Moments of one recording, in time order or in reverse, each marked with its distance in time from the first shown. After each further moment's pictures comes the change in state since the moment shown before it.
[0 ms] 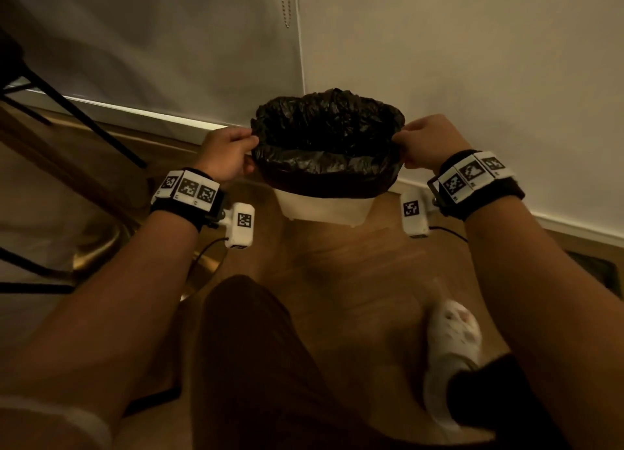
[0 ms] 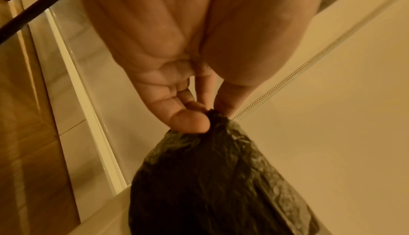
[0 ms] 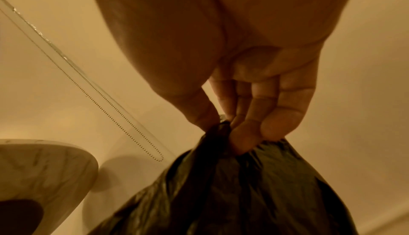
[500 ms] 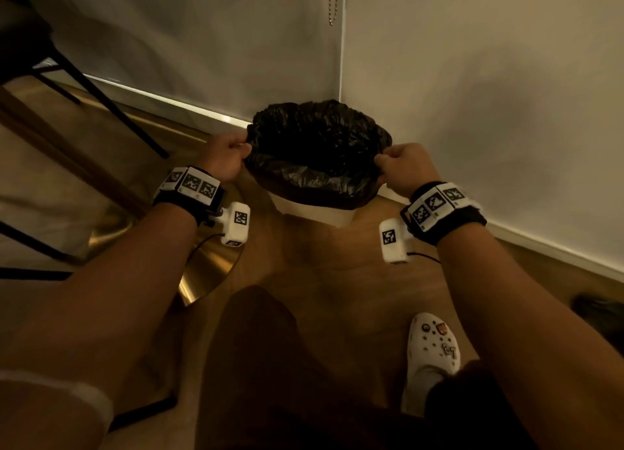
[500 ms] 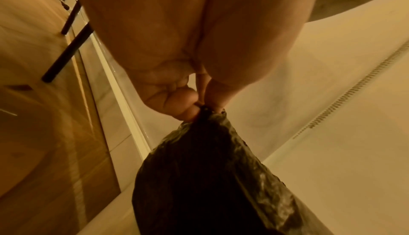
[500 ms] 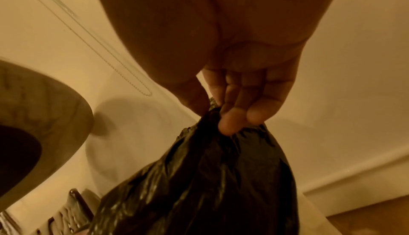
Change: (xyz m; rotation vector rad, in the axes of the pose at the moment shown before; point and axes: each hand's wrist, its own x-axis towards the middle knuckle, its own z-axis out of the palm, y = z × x) left_hand 0.073 -0.046 -0.043 0.280 0.109 -0.038; right_hand 0.072 -0.006 0.099 -0.005 -0.085 -0.073
